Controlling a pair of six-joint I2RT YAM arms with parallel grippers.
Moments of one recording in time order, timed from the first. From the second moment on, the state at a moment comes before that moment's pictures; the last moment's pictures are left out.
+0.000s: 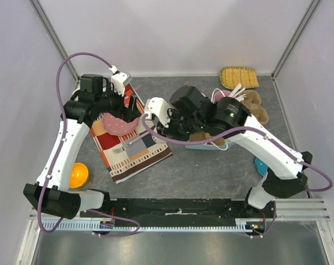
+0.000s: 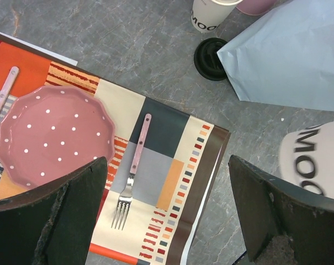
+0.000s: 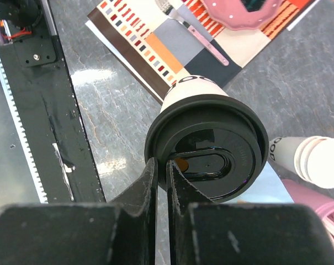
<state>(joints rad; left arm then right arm) -0.20 1.28 1.44 -0.83 0.45 0.21 1.08 1.64 2.10 -1.25 -0.09 -0.27</state>
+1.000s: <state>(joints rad) -0.45 1.37 1.64 -0.82 0.69 0.25 1.08 1.33 2.17 -1.35 0.28 0.03</state>
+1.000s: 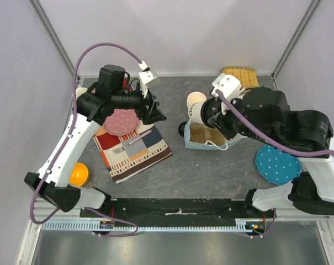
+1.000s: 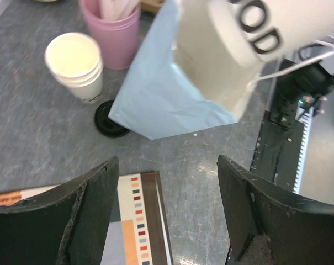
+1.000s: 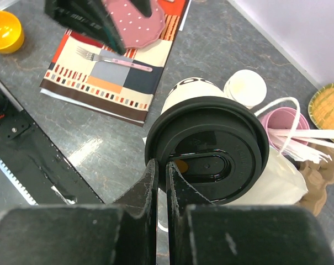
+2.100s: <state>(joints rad) -1.05 1.62 1.72 -0.86 0.40 0.94 1.08 1.16 2.05 -1.36 0.50 0.15</state>
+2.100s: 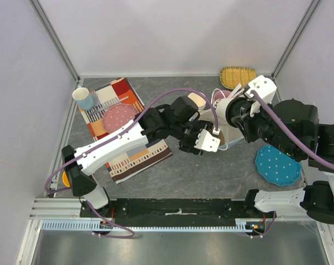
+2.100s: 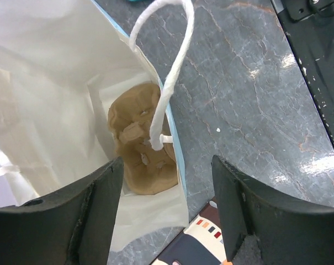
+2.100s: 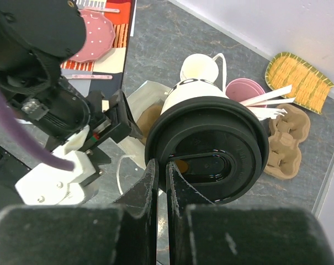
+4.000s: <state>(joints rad) -1.05 1.58 1.71 -1.02 0.44 0.83 1.08 1.22 2.01 -1.36 0.28 0.10</state>
